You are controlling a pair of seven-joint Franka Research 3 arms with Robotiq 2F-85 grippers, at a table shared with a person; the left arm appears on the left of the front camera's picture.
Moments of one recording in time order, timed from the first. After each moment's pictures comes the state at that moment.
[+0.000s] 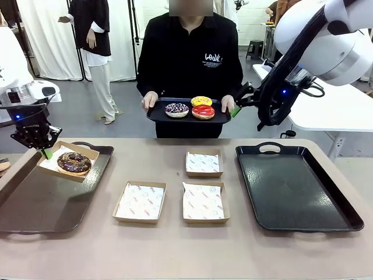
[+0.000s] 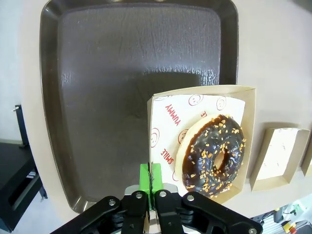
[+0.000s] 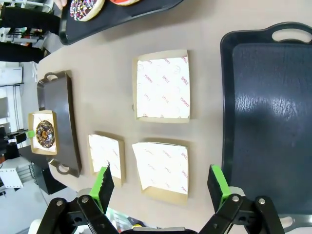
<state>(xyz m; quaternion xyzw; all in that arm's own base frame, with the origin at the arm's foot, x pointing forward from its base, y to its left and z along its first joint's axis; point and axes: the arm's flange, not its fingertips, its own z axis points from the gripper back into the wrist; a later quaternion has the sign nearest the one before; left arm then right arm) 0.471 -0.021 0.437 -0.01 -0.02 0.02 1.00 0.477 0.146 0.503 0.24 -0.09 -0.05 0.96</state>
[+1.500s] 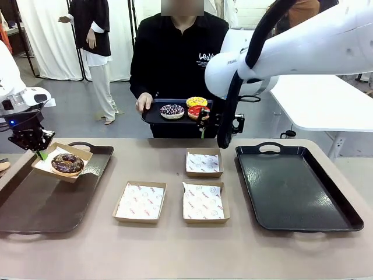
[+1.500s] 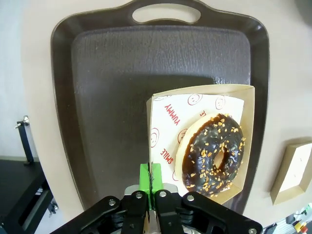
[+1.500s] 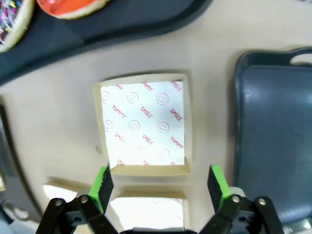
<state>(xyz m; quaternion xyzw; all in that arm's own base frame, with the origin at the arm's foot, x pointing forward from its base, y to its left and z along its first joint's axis) 0.509 0.029 0.400 -0.03 -0.03 -0.01 1.00 0.566 0.275 0.417 0.06 -0.05 -0.05 1.00</state>
